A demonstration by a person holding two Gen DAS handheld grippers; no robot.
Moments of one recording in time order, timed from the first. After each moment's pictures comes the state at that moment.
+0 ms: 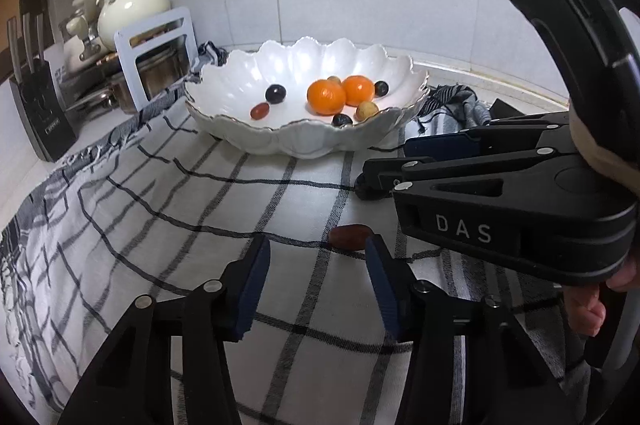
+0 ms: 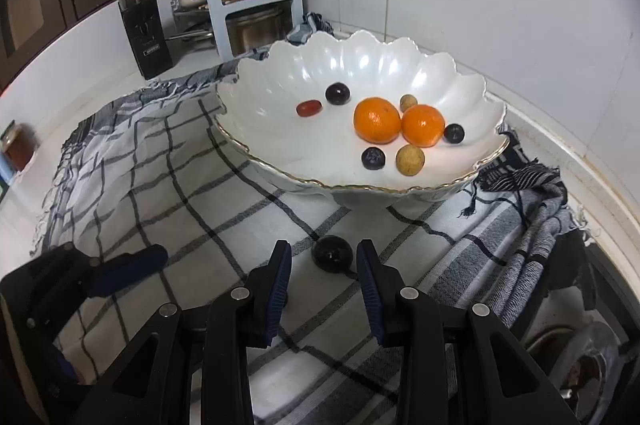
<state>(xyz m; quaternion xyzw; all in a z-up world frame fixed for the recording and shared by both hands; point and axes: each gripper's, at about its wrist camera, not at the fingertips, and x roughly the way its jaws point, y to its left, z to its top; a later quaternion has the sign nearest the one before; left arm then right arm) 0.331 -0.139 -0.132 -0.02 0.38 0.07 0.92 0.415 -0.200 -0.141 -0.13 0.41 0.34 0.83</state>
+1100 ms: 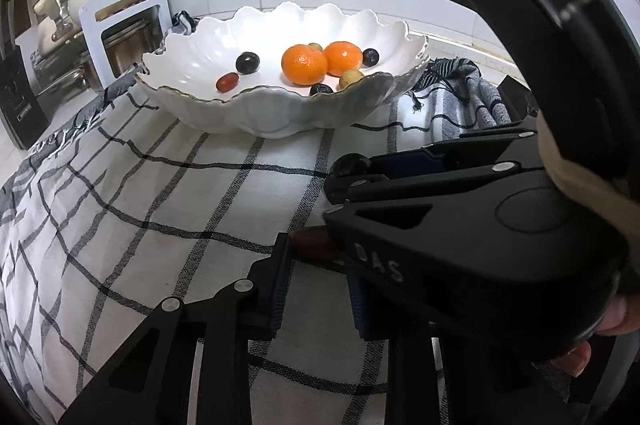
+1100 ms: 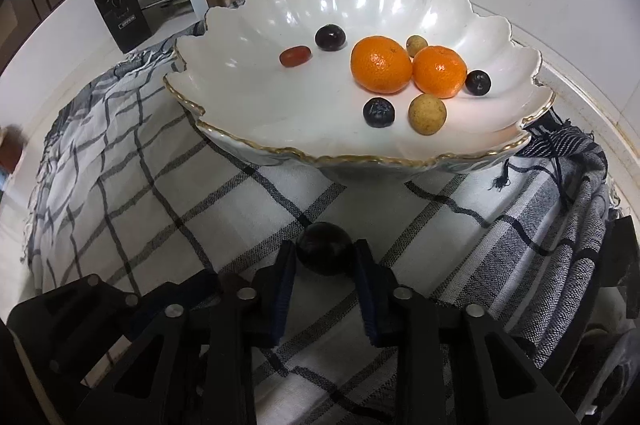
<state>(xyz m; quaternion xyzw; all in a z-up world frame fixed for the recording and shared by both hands) 0.366 -0.146 -0.158 -0.04 0.42 0.05 0.91 0.443 -0.182 -0.178 -0.13 0.49 0.33 0.80</state>
